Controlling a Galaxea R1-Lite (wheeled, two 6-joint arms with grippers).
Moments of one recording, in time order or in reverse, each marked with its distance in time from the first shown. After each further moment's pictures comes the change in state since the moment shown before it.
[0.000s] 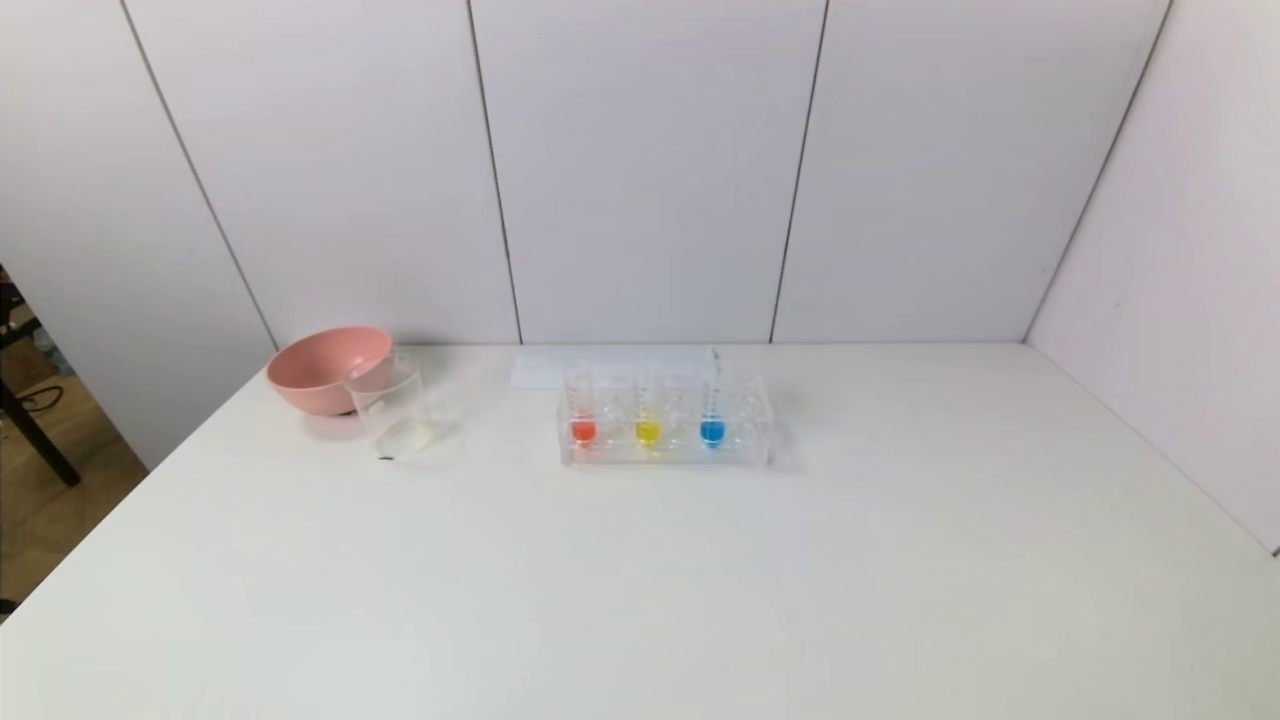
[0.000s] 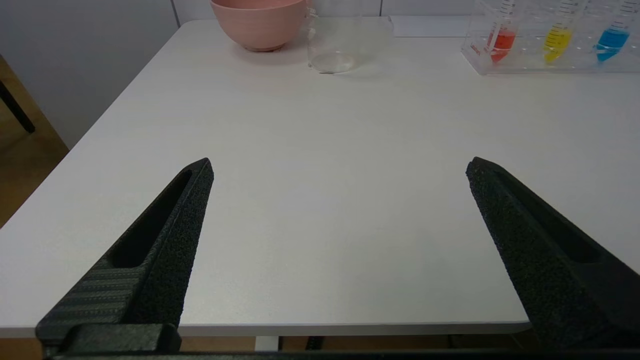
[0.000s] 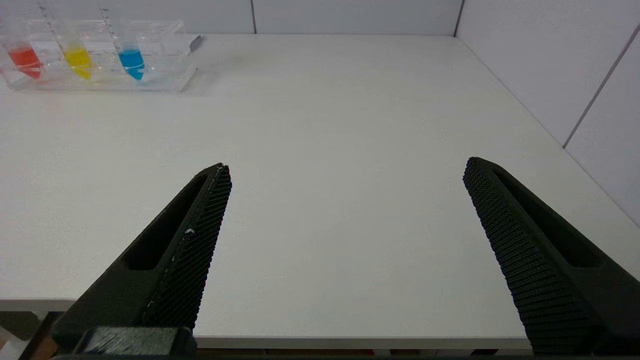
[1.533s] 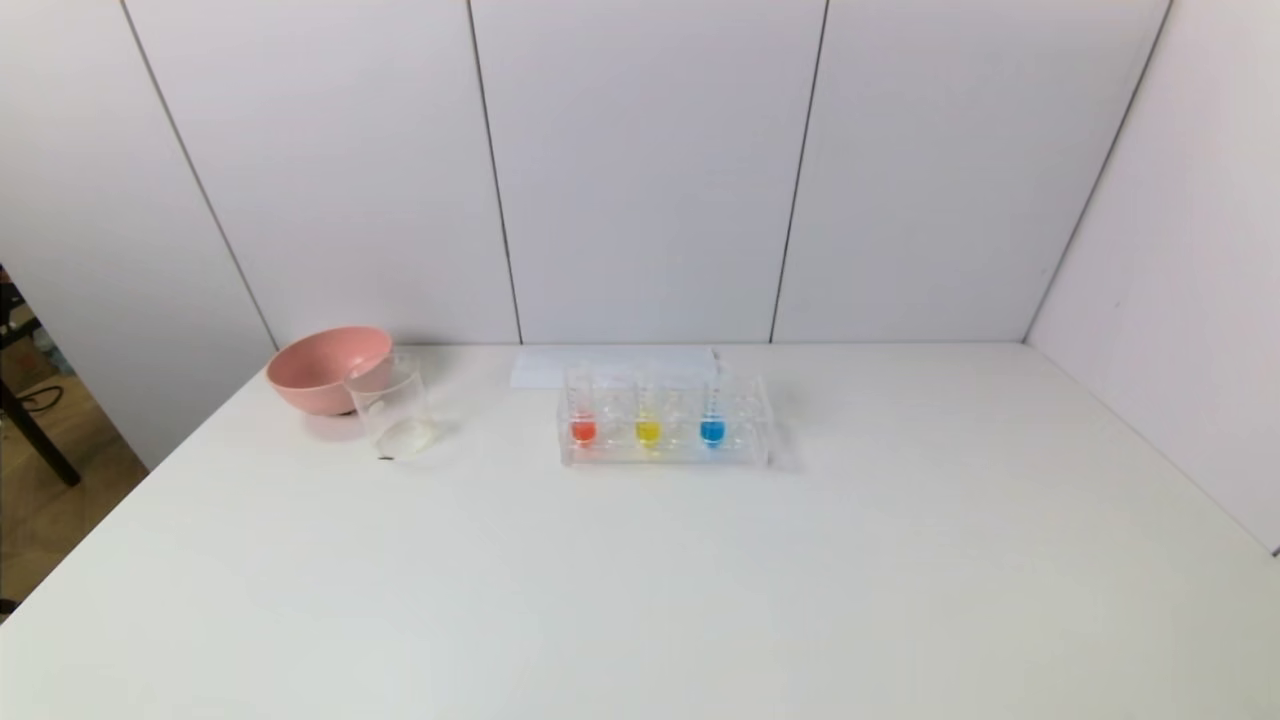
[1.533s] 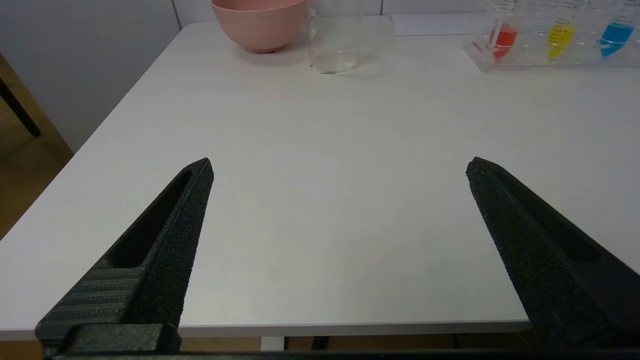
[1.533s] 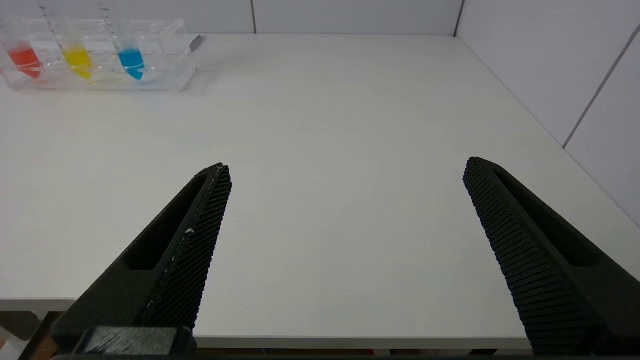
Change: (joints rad) left arm 0.000 0.000 0.000 0.000 0.000 0.019; right arm 0.000 0.000 0.000 0.000 0.001 0.000
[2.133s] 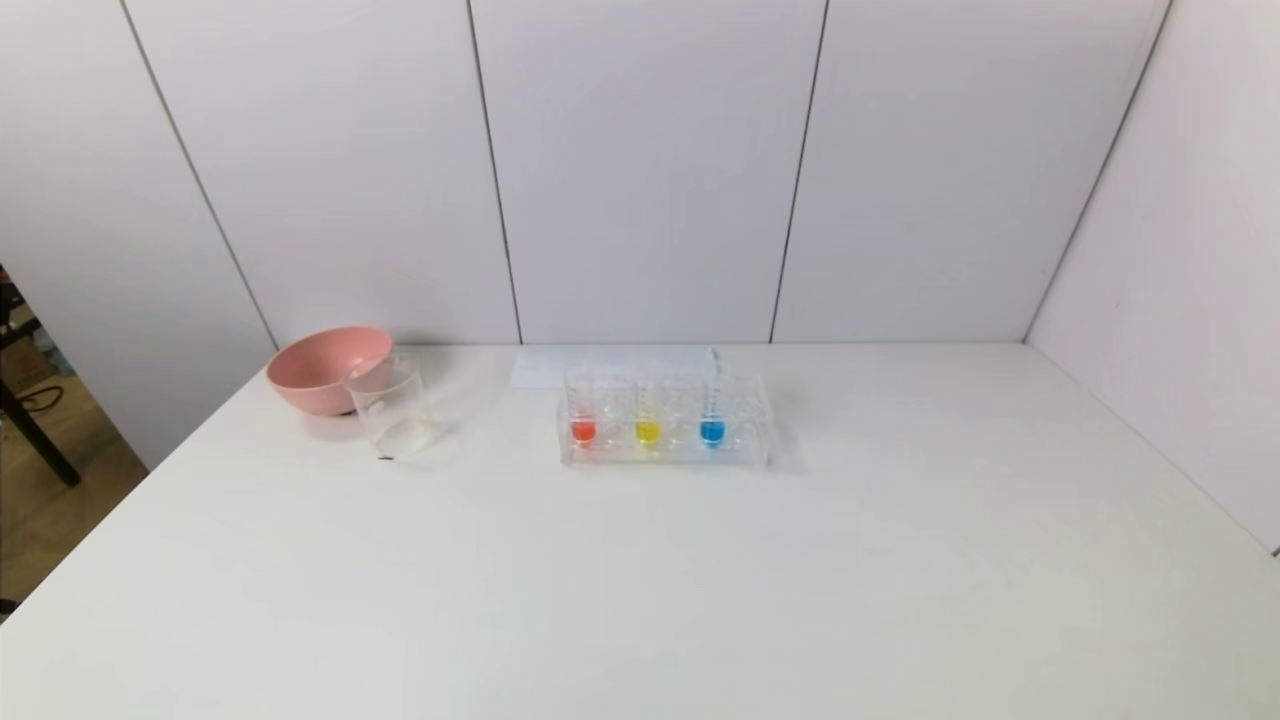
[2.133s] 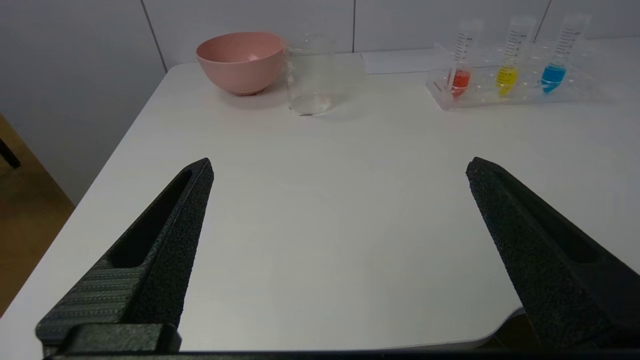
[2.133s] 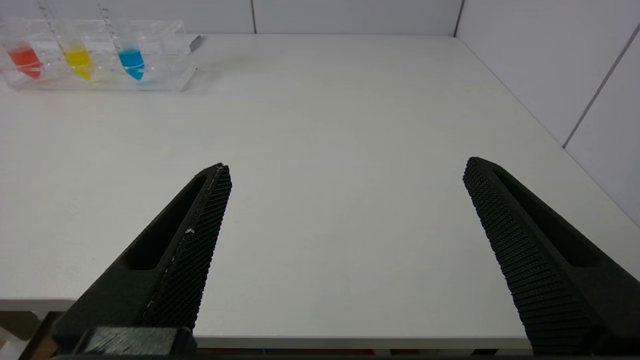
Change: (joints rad) left arm -0.001 0.107 -0.220 0.082 -0.067 0.003; right arm 0.000 0.000 0.000 0.000 0.000 0.000
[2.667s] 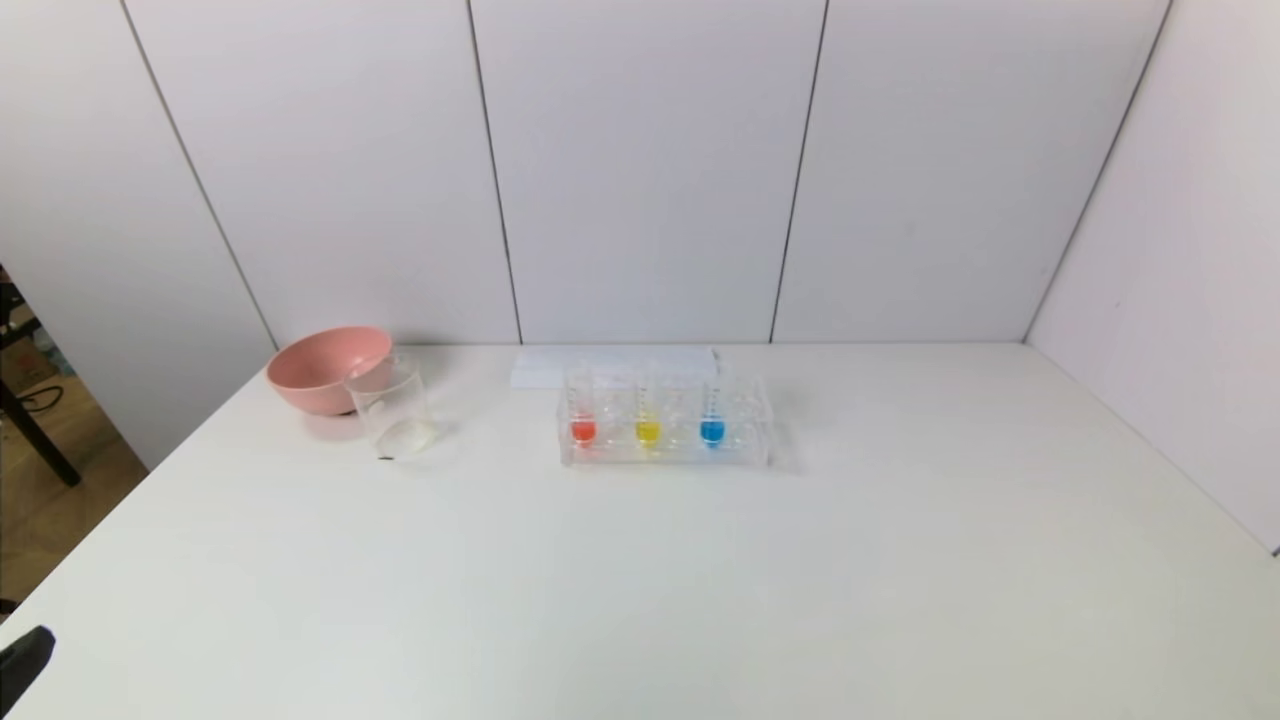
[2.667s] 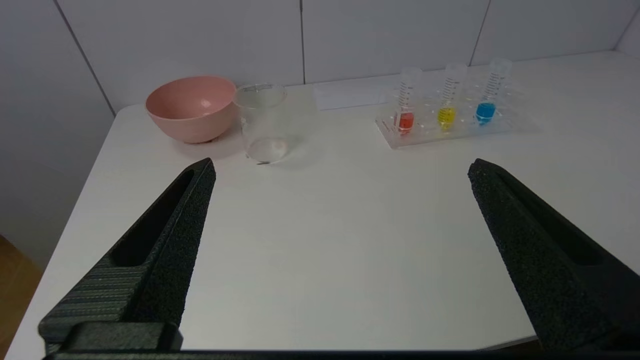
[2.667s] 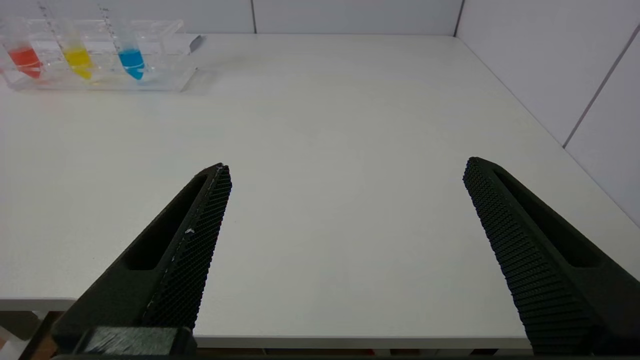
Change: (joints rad) left arm -0.001 0.346 -0.243 -0.075 -0.147 -0.005; right arm 0.000 0.000 0.000 0.000 0.000 0.000
